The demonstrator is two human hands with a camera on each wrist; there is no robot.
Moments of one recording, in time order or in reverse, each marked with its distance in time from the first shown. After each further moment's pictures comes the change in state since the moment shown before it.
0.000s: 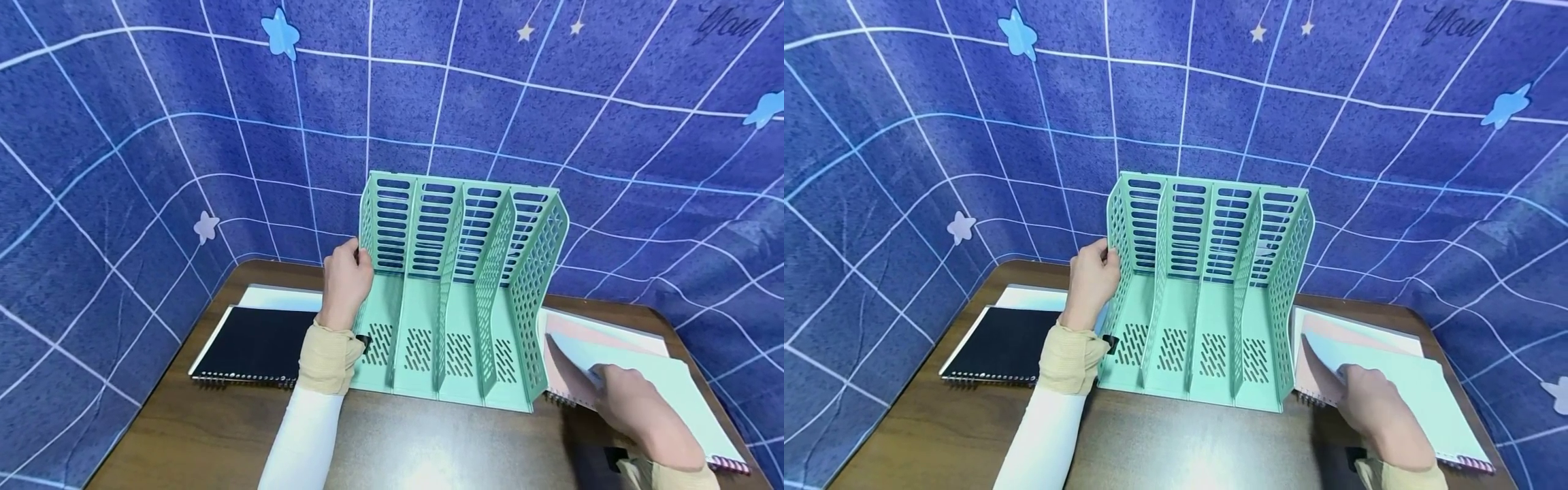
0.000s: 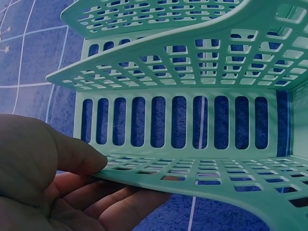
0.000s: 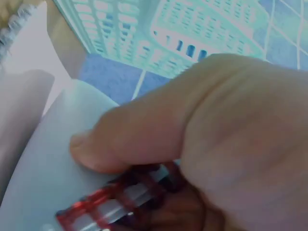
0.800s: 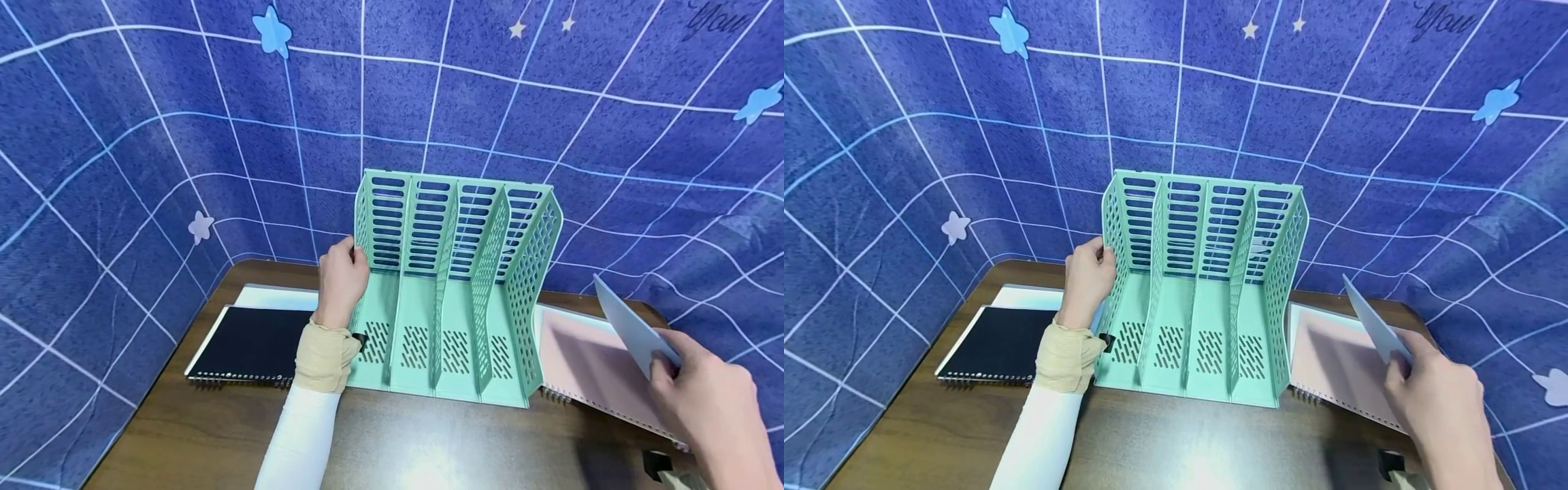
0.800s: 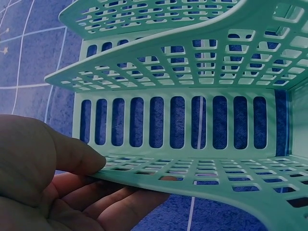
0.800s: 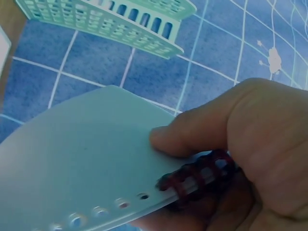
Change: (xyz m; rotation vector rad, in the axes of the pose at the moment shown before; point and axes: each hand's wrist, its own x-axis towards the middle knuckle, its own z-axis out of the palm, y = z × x) left_hand 0.001 -0.002 0.002 0.018 0.013 -0.003; right_hand -0.051 -0.006 -0.050 0.054 0.763 0.098
